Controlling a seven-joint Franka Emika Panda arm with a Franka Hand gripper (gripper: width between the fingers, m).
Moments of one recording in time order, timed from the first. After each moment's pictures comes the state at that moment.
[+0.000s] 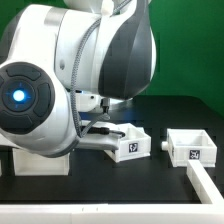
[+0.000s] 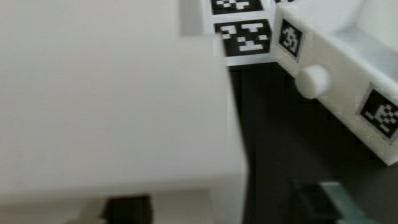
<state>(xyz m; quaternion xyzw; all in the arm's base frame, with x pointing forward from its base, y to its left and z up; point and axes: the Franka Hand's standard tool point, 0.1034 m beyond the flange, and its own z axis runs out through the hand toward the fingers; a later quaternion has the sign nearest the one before) 0.504 -0.088 0.052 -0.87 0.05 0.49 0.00</state>
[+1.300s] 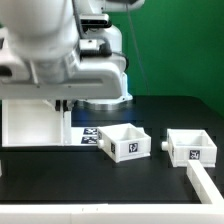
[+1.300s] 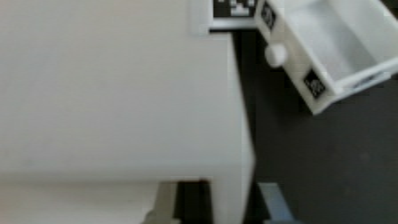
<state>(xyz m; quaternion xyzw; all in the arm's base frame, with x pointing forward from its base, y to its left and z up) 0.541 -0.090 0.124 -0.95 0.02 0.30 0.02</state>
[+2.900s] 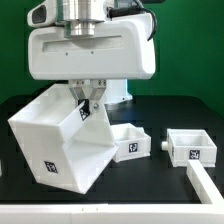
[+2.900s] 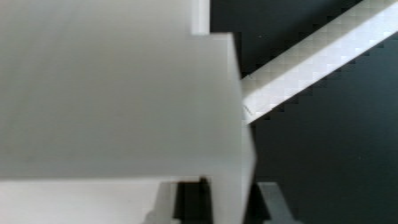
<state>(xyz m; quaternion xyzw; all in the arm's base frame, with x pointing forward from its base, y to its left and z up) 0.610 -0.041 0.152 -0.94 0.31 -0.10 0.03</state>
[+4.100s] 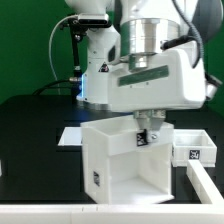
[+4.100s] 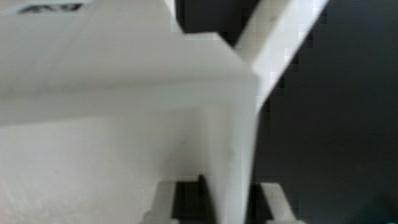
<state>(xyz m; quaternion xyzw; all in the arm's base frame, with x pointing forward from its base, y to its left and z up) 0.624 0.060 0.108 -0.82 0.53 -0.18 0.08</state>
